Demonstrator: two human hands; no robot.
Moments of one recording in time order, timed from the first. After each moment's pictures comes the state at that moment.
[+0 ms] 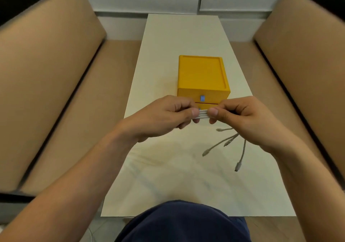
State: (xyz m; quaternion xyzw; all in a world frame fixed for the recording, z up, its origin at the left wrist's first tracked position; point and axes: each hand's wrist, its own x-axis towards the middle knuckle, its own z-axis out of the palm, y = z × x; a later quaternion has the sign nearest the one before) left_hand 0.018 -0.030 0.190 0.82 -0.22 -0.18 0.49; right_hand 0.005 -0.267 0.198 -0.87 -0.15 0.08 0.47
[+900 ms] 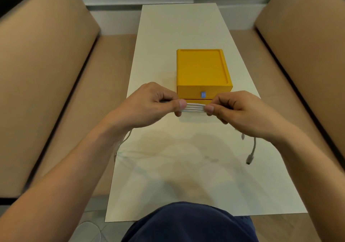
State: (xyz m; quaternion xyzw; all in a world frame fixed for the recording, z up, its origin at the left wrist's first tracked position) left_hand 0.053 -0.008 0.189 0.87 -0.20 -0.11 0.43; right_hand 0.032 -0.263 0.196 -0.91 -0.15 0.12 0.36
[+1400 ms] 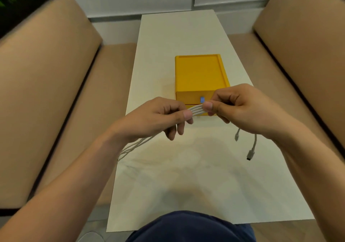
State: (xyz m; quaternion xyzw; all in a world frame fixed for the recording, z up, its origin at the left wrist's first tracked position) left_hand 0.052 -0.019 0.182 0.80 -0.21 -0.25 0.51; right_hand 0.040 -0.268 0.205 -0.89 -0.17 0.07 0.41
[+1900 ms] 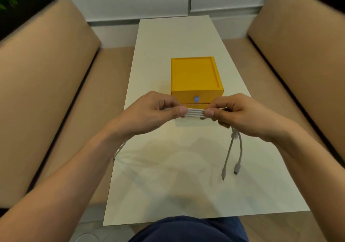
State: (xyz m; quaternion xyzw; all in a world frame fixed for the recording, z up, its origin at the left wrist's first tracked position) left_hand 0.038 -0.025 0.192 0.86 -0.21 -0.13 0.44; right_hand 0.022 -0.286 0.197 -0.88 -0.16 0.14 0.42
